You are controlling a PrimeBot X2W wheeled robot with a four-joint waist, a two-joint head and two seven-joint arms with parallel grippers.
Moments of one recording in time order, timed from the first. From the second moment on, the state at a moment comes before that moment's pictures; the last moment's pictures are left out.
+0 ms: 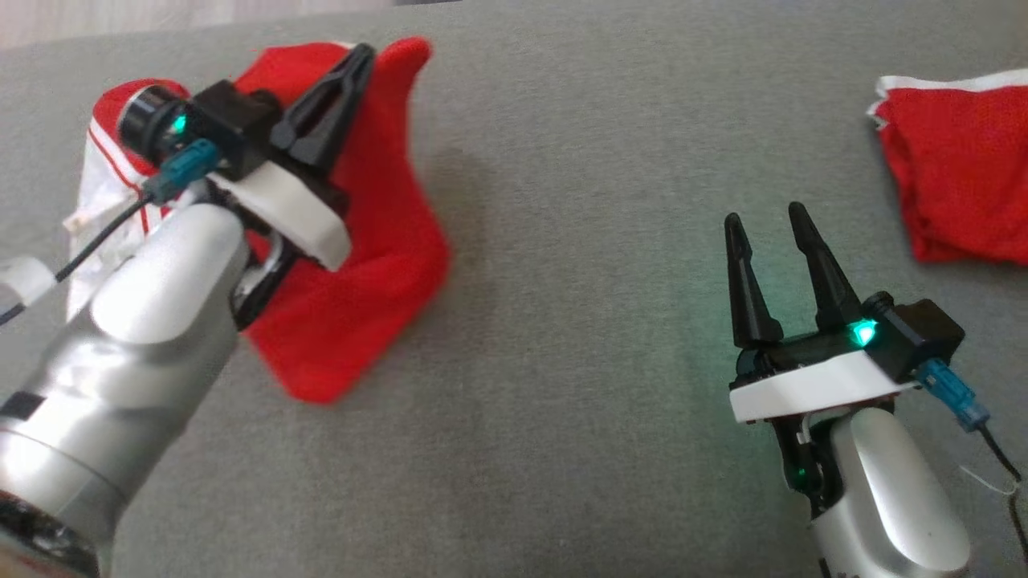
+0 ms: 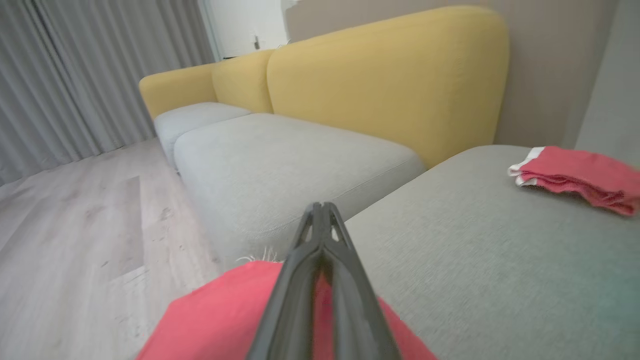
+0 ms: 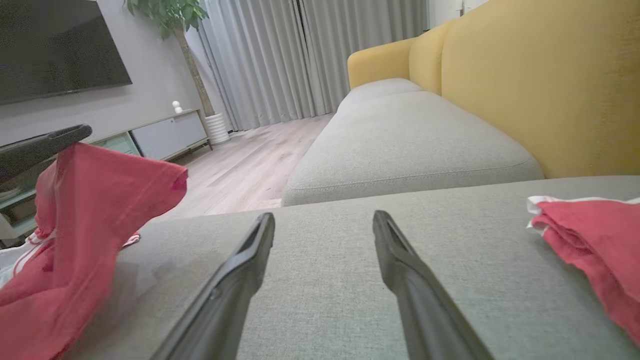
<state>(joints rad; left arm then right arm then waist) -0.98 0.39 -0.95 0.65 -0.67 -0.13 -0.24 -0.24 -0.05 0.17 0.24 0.23 0.13 -0.25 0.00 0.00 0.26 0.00</state>
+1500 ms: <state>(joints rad) -0.49 0.32 -0.64 0.38 -0.54 0.05 -0.26 -0.14 -0.05 0.13 0.27 0.19 0.13 -0.25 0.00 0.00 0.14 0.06</state>
